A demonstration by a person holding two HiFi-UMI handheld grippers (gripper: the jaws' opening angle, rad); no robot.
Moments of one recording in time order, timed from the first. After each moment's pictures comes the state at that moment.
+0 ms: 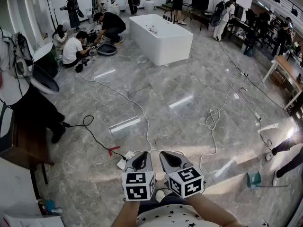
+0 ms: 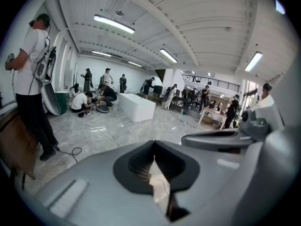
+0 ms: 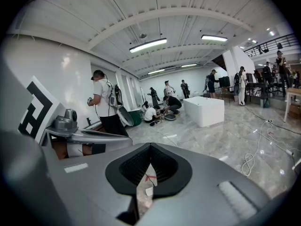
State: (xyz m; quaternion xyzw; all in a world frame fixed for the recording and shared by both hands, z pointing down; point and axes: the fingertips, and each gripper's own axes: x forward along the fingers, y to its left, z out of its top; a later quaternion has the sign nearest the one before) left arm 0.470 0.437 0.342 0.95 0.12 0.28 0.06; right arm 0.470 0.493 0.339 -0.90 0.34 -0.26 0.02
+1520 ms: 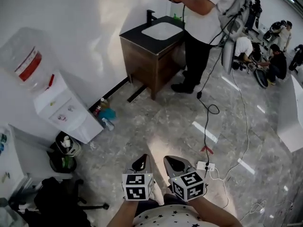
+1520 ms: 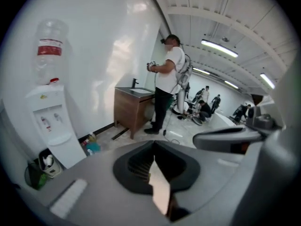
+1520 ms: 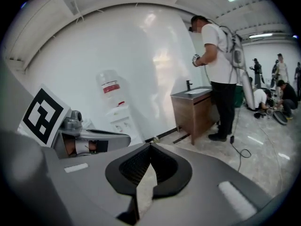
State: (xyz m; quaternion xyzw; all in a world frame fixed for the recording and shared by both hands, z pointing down) left arm 0.019 -0.100 0.393 0.85 -0.41 0.23 0.23; right arm 0.085 -0.063 0.382 -0.57 0.76 -0.27 -0.15
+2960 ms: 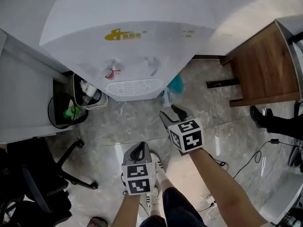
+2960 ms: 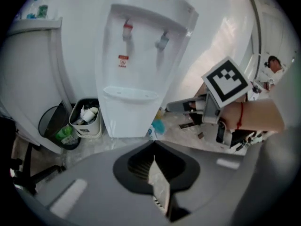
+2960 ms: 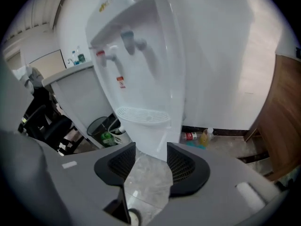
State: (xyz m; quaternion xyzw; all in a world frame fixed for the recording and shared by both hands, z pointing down) left arm -0.376 -0.370 0.769 0.59 -0.65 0.20 0.44; right arm -0.337 -0.514 0.786 -0.27 0.86 -0.21 -0.37
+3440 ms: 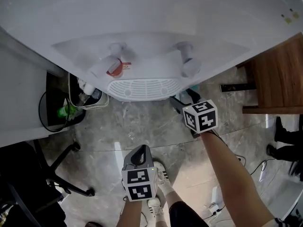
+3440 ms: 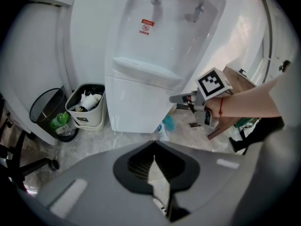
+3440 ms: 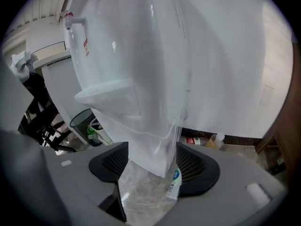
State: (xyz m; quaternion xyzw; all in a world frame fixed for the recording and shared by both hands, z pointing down) left arm -0.412 -0.384 0.879 0.56 -0.66 0.18 0.46; right arm -0.371 -0.611 0.913 -0.25 0.88 -0.17 -0.37
